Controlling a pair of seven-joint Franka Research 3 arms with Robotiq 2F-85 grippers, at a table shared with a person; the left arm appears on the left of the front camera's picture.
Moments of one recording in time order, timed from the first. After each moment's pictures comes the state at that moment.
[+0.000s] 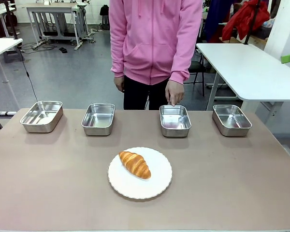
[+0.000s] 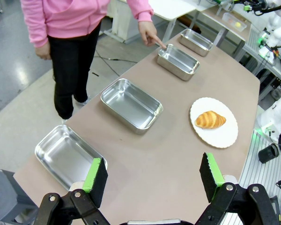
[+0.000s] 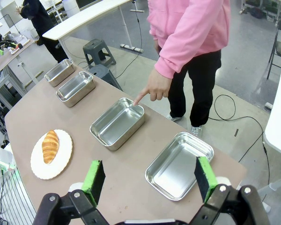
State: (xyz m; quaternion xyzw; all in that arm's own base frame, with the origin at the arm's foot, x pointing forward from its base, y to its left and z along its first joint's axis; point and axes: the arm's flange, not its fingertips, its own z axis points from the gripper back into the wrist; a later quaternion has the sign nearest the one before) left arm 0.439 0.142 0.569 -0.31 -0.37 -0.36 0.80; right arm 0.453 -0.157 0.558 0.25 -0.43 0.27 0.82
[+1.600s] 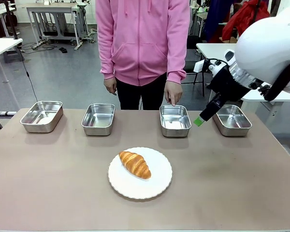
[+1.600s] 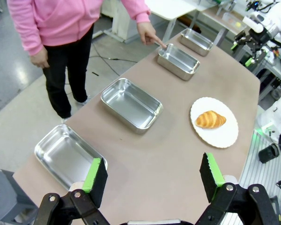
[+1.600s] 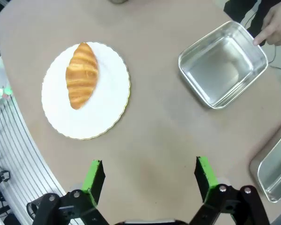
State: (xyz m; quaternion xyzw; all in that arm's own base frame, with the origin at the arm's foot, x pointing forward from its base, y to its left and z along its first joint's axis) left arm 0.440 0.142 0.568 -0.31 -0.37 -0.36 0.80; right arm 0.397 0.150 0.471 0.14 -0.19 0.43 0.87
